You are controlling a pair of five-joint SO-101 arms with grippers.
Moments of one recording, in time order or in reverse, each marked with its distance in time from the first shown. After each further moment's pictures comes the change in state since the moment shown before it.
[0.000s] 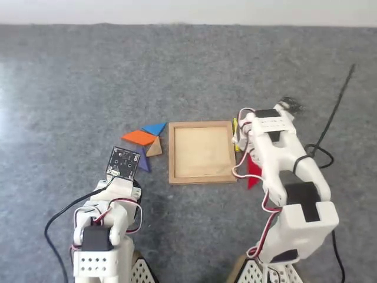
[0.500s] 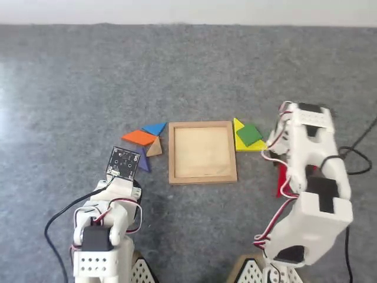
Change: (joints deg) left arm 0.0 0.0 0.0 0.0 0.0; right arm 16.6 4.1 -7.7 14.1 14.0
